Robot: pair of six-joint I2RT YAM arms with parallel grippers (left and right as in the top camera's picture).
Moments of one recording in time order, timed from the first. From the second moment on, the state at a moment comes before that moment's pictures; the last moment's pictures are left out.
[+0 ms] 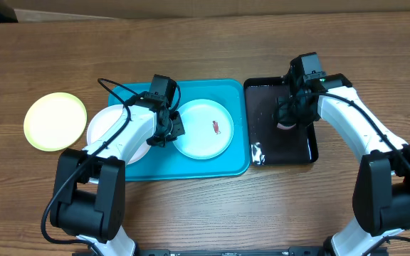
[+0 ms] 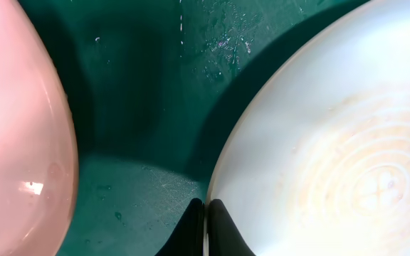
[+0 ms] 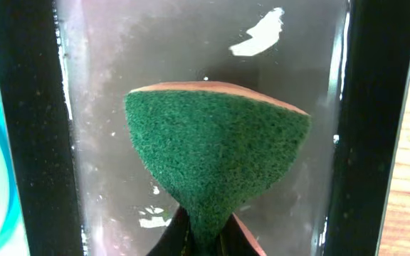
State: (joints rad) left arm -0.26 1.82 1.14 -0.71 0.02 -0.55; right arm 0.19 1.82 1.30 -0.82 -0.08 0.17
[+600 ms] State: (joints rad) left arm -0.26 1.82 1.14 -0.70 0.02 -0.55; right arm 0.28 1.82 1.30 -0.85 -0.10 0.17
